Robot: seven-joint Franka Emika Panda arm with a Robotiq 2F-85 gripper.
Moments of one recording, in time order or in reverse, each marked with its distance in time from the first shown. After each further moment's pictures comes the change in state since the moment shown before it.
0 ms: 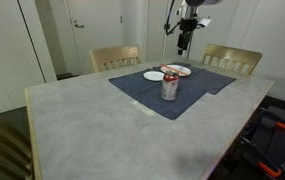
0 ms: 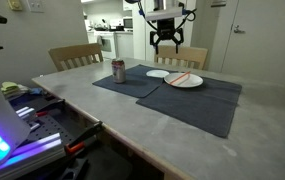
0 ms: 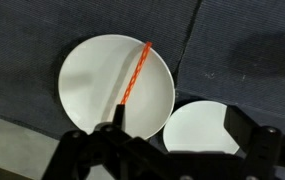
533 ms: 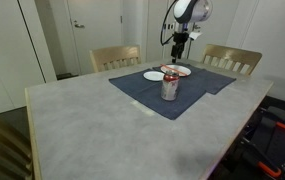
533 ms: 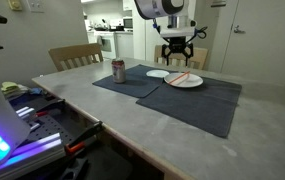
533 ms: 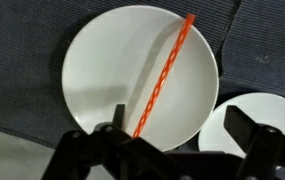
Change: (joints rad) arm -0.076 0.262 0.040 0.255 0.022 -0.016 -0.019
